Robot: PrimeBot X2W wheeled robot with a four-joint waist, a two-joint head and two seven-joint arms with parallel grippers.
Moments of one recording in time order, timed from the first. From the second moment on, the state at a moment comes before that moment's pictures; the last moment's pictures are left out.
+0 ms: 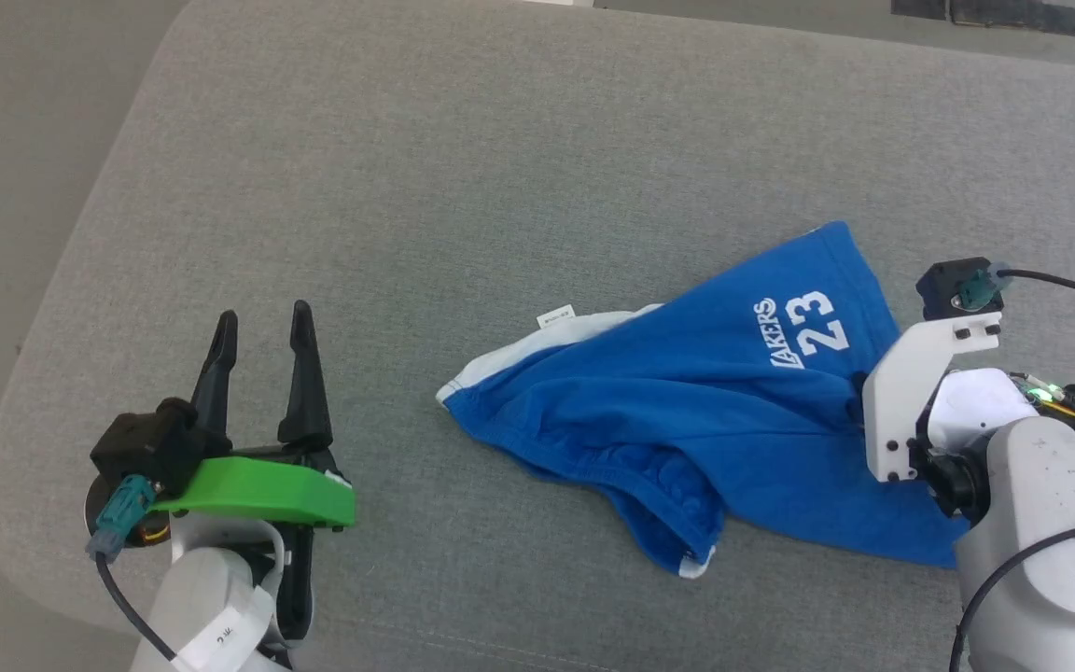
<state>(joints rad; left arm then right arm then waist) -0.20 0.10 -0.05 0.11 -0.34 -0.02 -0.26 -0.43 -0.05 -0.12 0.32 -0.09 0.13 0.76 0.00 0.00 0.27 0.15</state>
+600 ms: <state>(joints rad) -0.19 0.06 0.00 0.17 -0.30 -0.09 -0.26 -0.13 -0.05 -0.22 0.09 0.10 0.13 0.66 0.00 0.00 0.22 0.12</state>
